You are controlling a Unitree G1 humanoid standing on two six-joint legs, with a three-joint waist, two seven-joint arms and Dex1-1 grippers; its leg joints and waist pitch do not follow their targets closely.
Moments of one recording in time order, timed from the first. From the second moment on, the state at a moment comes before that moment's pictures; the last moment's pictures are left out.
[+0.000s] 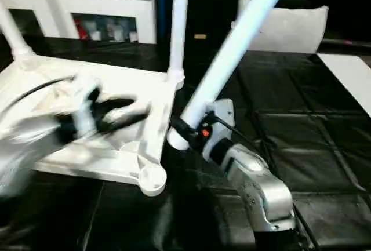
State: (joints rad) left arm -0.28 0.68 -0.08 -0.18 -0.47 0.51 -0.90; right arm -0.18 -0.16 0.04 -0.21 0.44 0.63 0.37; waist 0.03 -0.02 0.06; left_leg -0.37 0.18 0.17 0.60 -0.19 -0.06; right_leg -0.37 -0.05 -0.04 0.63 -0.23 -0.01
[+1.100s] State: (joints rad) left arm -0.38 0.83 -0.36 0.12 -0.12 0.11 -1.29; right arm -0.11 -0.24 0.09 -0.30 0.42 0.62 0.43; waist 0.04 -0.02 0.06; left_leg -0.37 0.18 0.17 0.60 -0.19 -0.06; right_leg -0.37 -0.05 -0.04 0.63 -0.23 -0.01
